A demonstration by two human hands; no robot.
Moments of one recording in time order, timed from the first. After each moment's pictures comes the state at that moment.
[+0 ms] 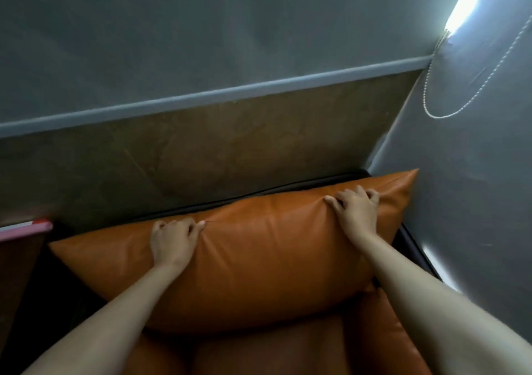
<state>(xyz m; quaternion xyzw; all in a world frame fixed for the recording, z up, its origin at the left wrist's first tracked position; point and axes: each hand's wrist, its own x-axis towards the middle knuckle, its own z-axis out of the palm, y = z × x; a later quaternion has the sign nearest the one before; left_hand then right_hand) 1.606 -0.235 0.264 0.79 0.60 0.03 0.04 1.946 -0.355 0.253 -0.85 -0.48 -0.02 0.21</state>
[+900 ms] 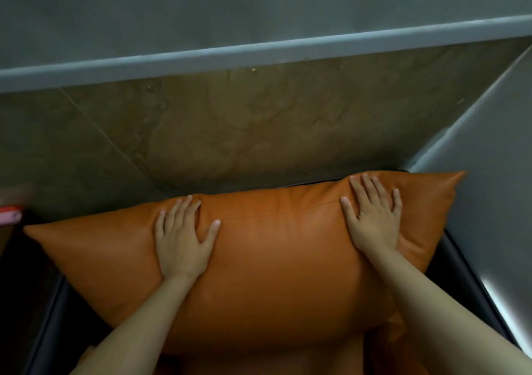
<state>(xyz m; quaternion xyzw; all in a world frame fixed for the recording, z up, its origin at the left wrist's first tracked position) 1.620 -0.197 0.180 0.78 0.62 0.12 0.04 1.955 -0.295 0.174 -0.88 -0.47 -0.01 0.08</state>
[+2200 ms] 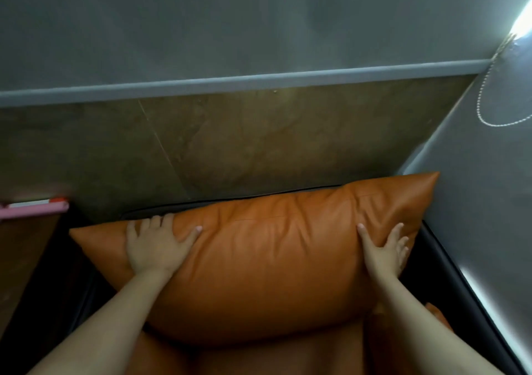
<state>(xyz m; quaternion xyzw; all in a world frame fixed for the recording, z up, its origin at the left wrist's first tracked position) 1.538 -0.223 0.242 0.73 0.68 -0.08 -0.03 1.904 -0.376 0.201 -0.89 -0.12 0.24 0.37</state>
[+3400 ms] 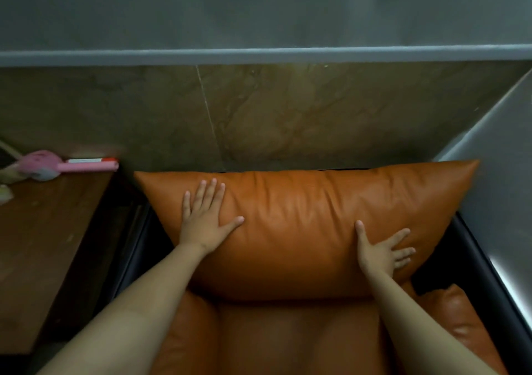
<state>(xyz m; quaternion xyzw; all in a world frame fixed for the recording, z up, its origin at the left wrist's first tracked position) 1.508 -0.255 0.222 0.80 0.59 -0.02 0.09 1.806 -0.388 0.208 -0.90 -0.08 0.28 0.33</state>
